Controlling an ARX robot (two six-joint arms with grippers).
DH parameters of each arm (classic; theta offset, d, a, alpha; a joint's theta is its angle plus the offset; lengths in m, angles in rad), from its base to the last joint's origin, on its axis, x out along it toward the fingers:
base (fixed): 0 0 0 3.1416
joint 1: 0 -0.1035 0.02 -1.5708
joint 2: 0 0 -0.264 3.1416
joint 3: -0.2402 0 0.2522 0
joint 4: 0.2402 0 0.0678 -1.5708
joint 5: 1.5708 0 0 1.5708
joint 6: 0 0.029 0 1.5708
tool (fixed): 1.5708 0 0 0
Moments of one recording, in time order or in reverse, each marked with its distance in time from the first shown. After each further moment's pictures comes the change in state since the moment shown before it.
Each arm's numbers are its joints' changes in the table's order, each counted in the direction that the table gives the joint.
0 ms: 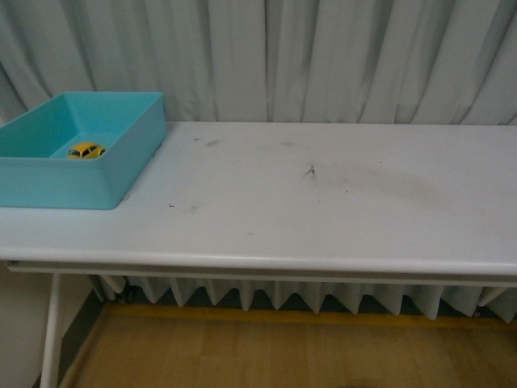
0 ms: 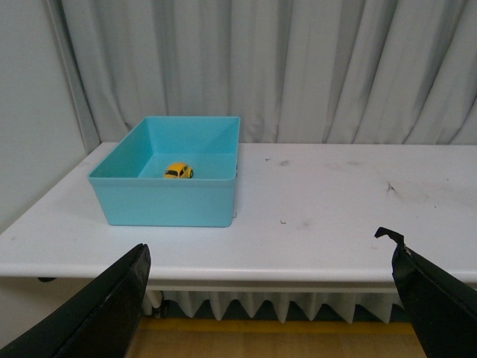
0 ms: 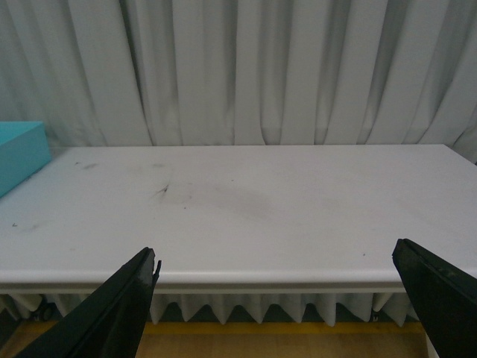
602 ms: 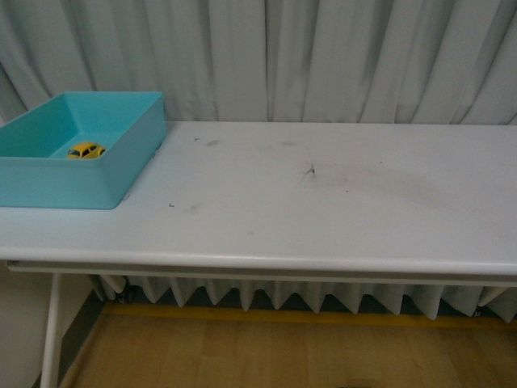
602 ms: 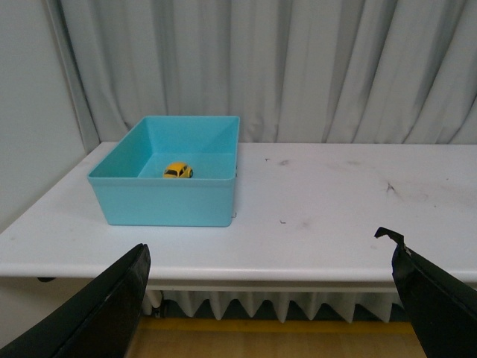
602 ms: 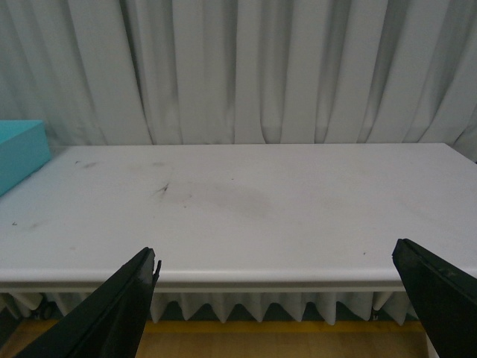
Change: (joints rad) left arm 0.000 0.000 0.000 0.000 0.000 0.000; right arm 0.000 0.000 0.000 0.001 0.000 0.000
